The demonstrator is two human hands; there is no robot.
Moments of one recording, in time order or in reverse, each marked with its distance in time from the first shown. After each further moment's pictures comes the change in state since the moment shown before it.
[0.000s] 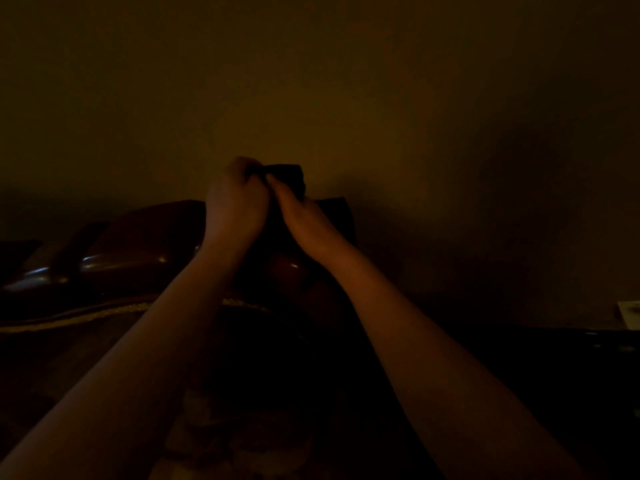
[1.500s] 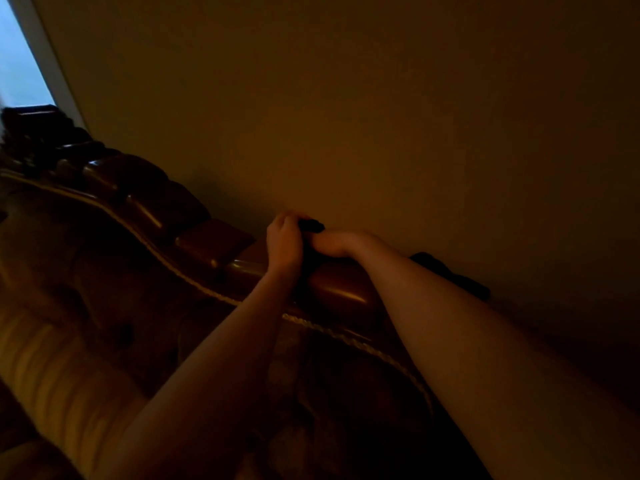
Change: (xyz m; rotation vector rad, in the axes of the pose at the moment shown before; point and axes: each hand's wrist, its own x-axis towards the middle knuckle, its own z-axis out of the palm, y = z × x) left_hand 0.034 -0.138 -0.131 -0.699 0.511 -0.329; right_hand 0.121 -0.079 0.184 -0.912 -0.625 -0.018
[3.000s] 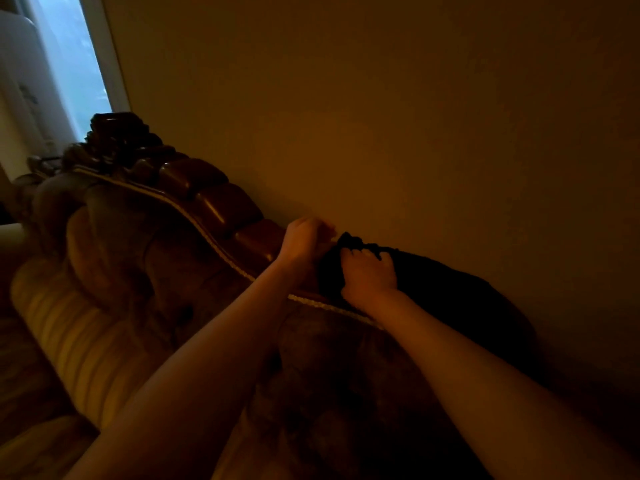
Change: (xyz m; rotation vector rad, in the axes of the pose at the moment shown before) left_hand -0.024 0.046 -0.073 0.015 -0.172 -0.137; right_hand -0.051 -0.030 0.080 -0.635 0.468 -0.019
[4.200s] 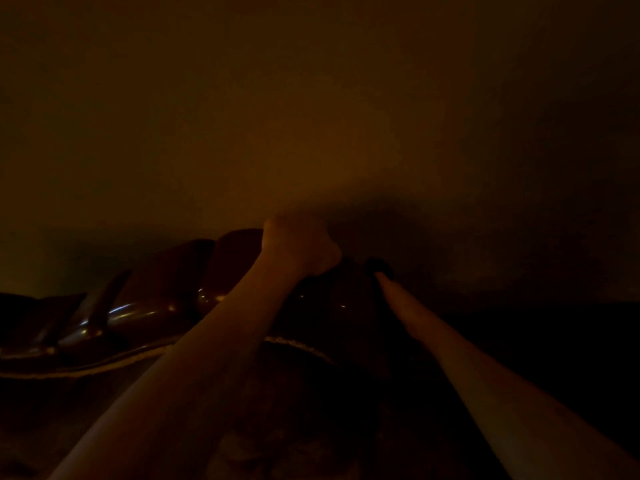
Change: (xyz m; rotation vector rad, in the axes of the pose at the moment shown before) left_hand -0.068 -0.080 0.289 2.105 -0.760 0.577; right_hand -0.180 0.244 0.161 1.844 -0.114 0.841
